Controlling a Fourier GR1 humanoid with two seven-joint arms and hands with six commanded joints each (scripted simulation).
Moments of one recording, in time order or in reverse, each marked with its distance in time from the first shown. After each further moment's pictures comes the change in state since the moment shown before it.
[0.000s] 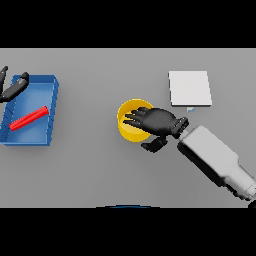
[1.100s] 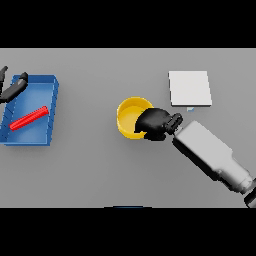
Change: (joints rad) left arm 0.015 0.009 0.007 -0.022 0.010 0.001 -0.020; right arm -0.072 0.026 0.042 0.087 0.001 0.082 -0.010
